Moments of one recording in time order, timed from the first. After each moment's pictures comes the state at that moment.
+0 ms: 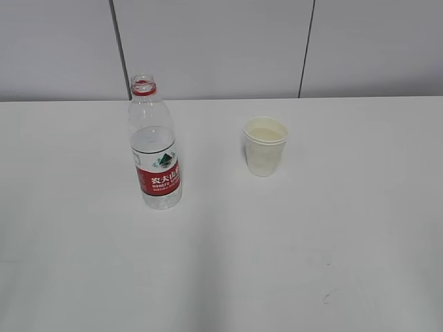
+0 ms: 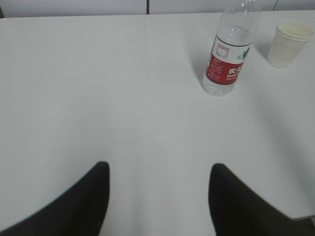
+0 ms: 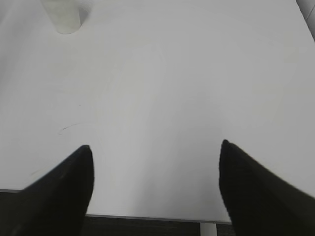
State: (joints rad) left arm 0.04 -0.01 -0.52 -0.15 1.11 0.11; right arm 0.03 -0.02 -0.49 -0.02 1.14 -0.01
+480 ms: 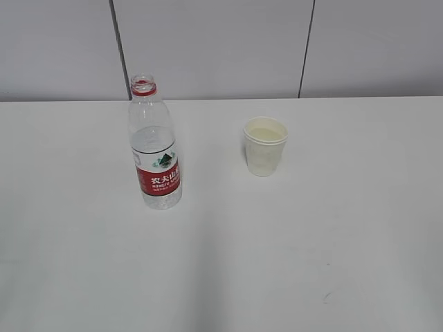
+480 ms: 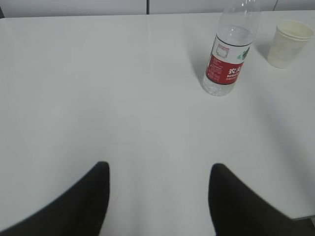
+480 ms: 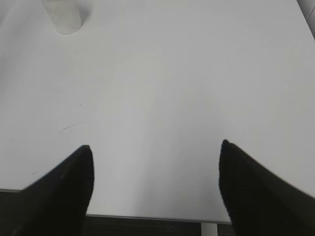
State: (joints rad) left arm 0.04 -0.01 -0.52 -0.15 1.11 0.11; right arm 0.03 -0.02 -0.49 -0.02 1.14 -0.01
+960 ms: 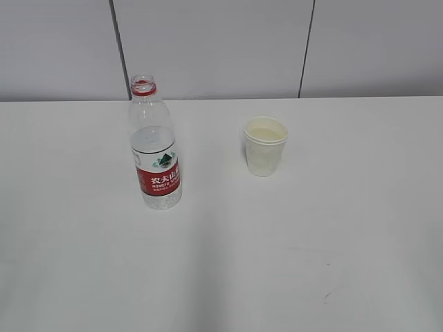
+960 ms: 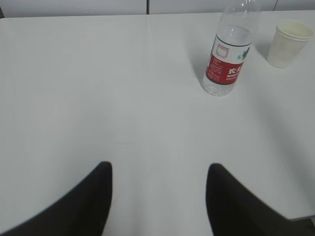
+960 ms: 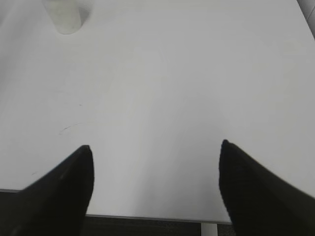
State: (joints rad) left arm 0.04 -0.01 -0.52 -0.15 1.11 0.11; right arm 0.03 -0.02 -0.49 -0.02 1.14 -0.01
